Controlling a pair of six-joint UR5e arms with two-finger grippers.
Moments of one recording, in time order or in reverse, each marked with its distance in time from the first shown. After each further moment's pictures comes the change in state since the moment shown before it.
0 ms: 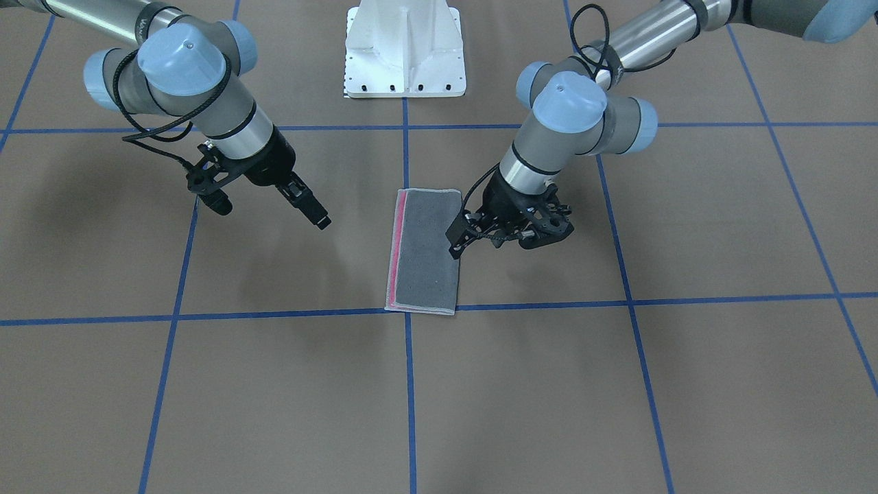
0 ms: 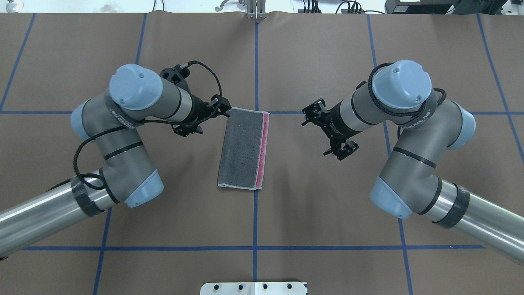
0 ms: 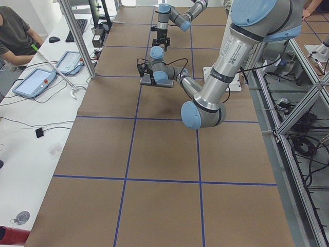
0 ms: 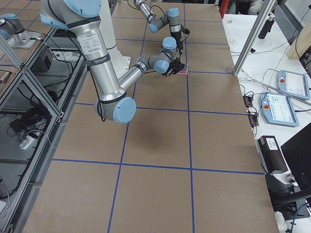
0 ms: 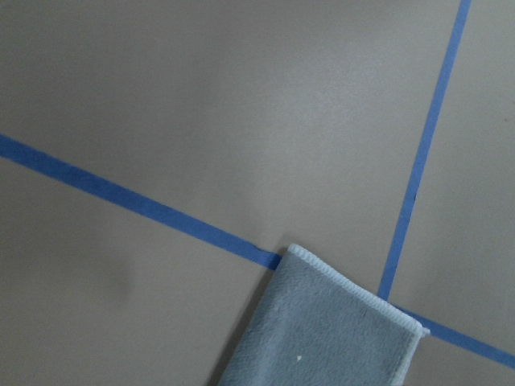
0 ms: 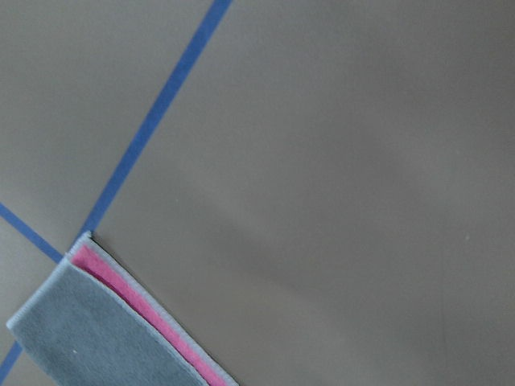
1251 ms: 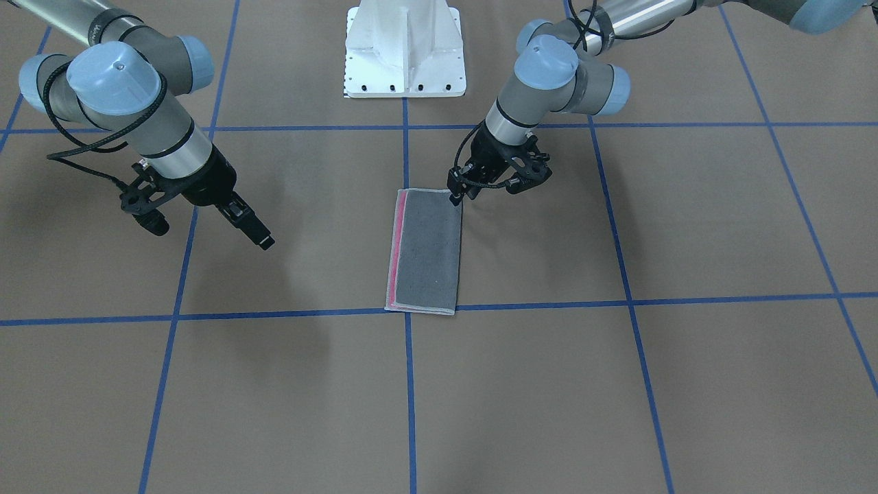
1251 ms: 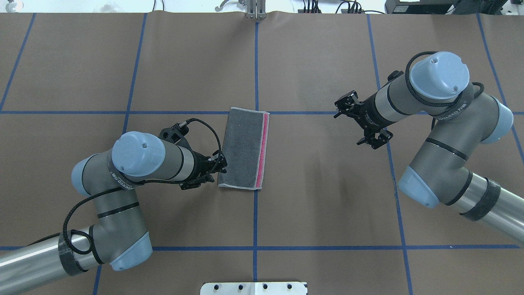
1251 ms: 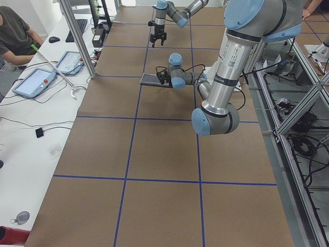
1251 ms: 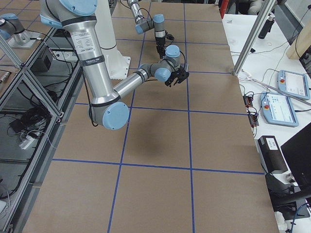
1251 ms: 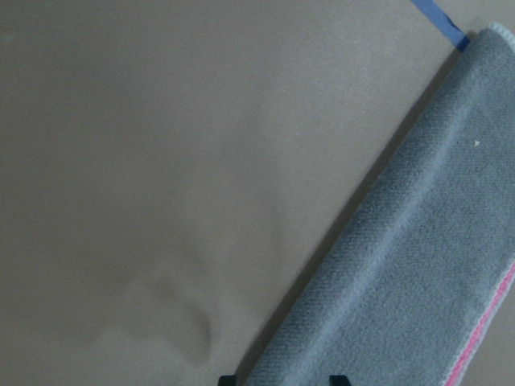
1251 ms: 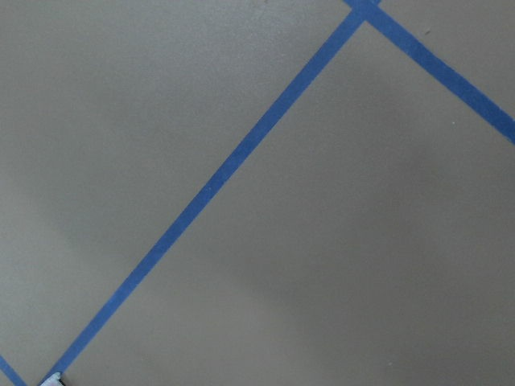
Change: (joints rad) left arm 0.189 0.085 -0.076 0.001 0.094 -0.201; right arm 0.059 -0.086 0.007 0.006 0.007 -0.122
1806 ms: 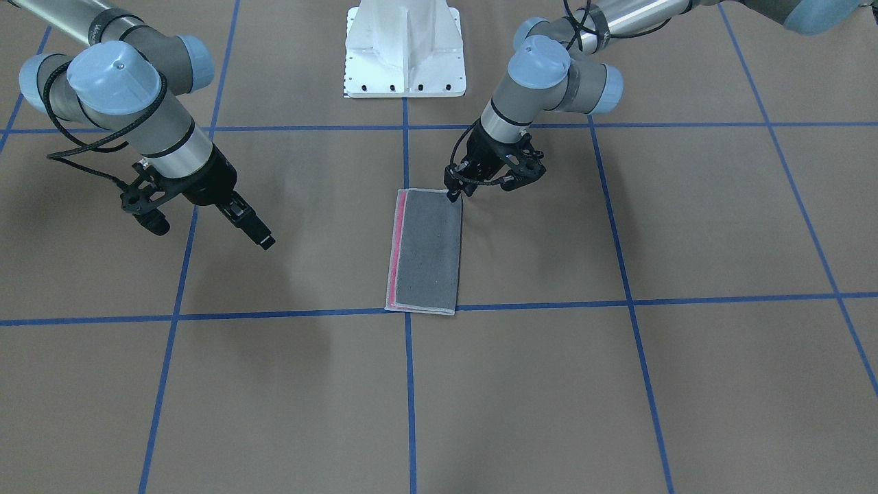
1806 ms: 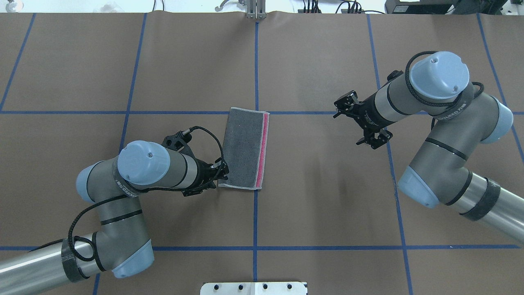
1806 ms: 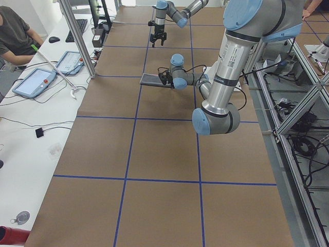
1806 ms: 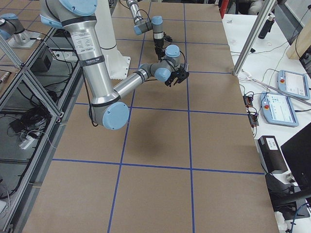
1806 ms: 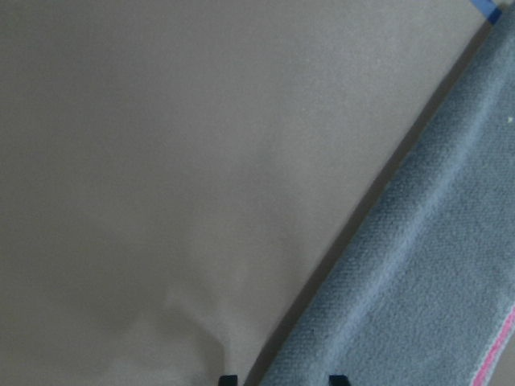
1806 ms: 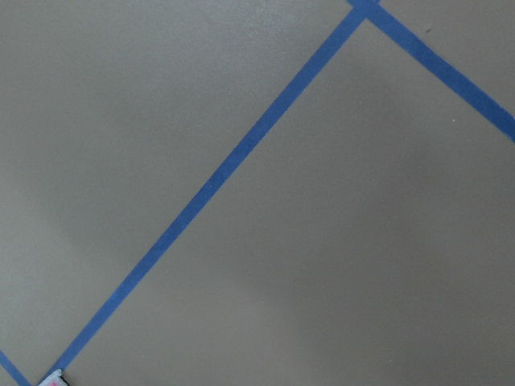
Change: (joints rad) left arm 0.022 0.000 0.006 0.000 0.009 -0.005; right arm 0.000 0.003 0.001 0.000 0.001 0.000
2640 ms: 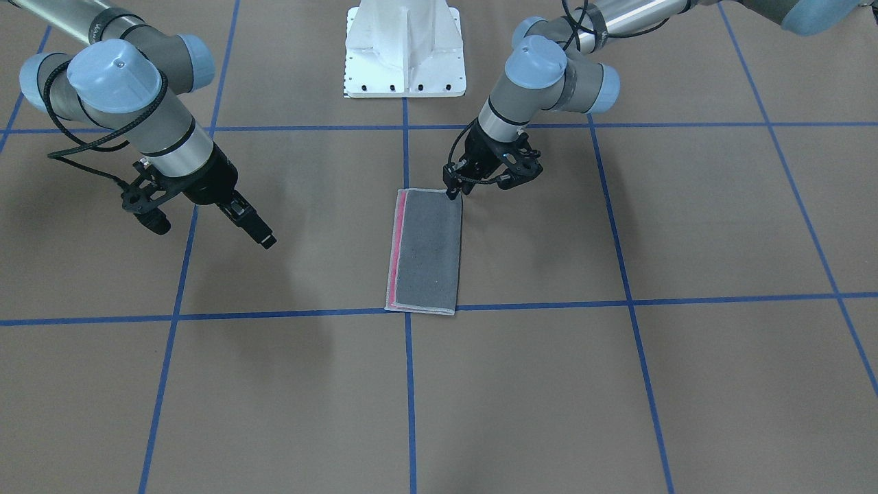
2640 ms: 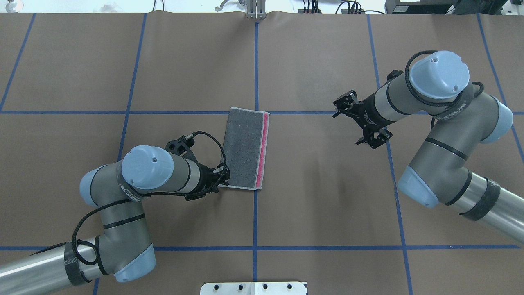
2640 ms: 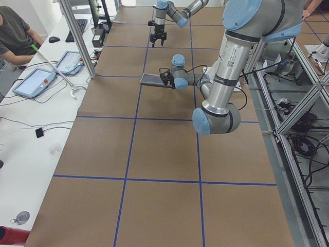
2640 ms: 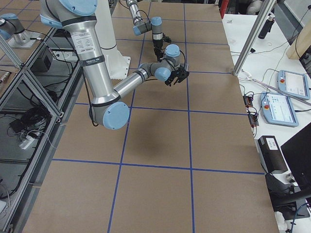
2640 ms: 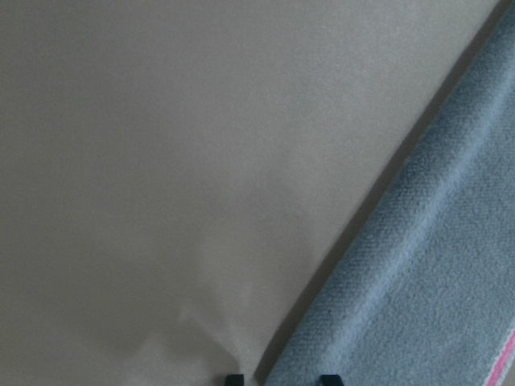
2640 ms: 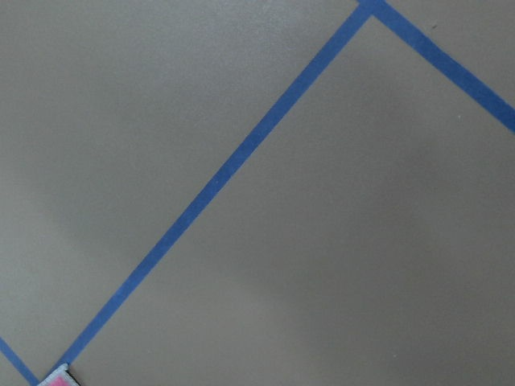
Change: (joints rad) left arm 0.018 -0.006 0.010 0.002 0.000 -0.001; right arm 0.000 0.001 0.002 -0.001 -0.001 0.000
